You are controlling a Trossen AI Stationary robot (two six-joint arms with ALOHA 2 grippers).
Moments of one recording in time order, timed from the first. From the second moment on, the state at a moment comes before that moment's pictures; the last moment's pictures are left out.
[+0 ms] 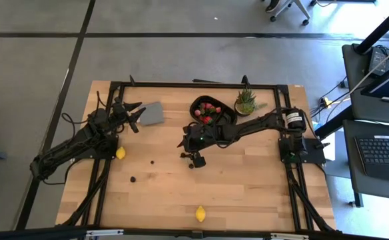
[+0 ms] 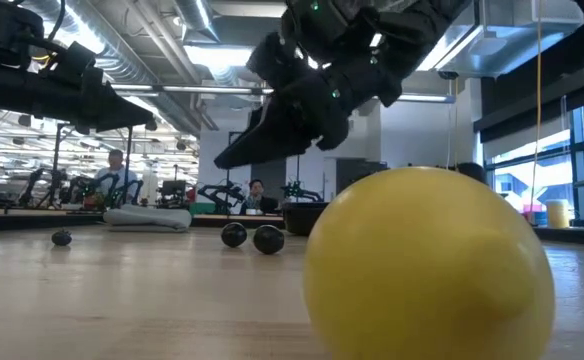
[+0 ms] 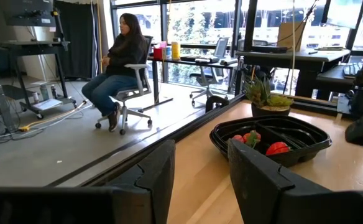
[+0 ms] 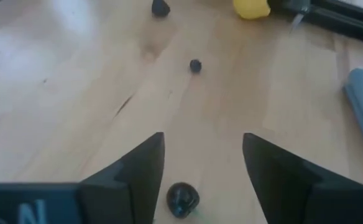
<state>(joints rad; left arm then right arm) 0.63 0.03 0.01 0.01 -0.03 -0.02 0.02 2.00 1.21 0.19 -0.19 -0.32</state>
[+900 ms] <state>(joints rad) 0.63 0.03 0.01 0.01 -0.03 -0.02 0.00 2.16 1.21 0.24 -0.16 -0.32</state>
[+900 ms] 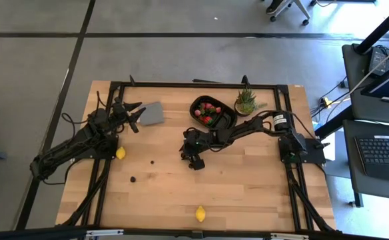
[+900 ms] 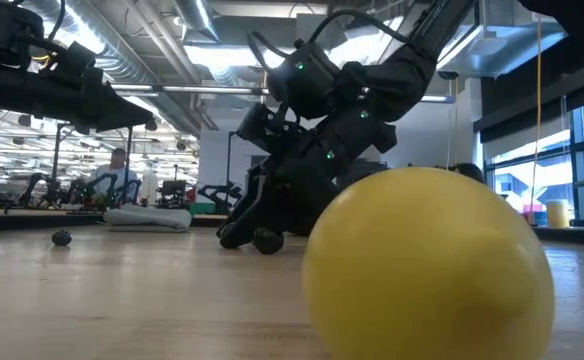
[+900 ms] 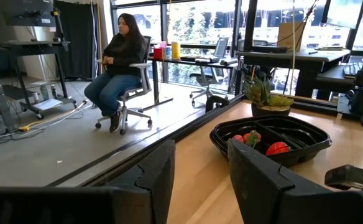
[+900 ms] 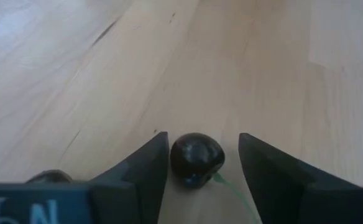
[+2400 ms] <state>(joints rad) 0.49 0.09 0.01 0.05 0.29 -0.22 -0.44 1.88 1.21 -0.20 -0.03 0.10</state>
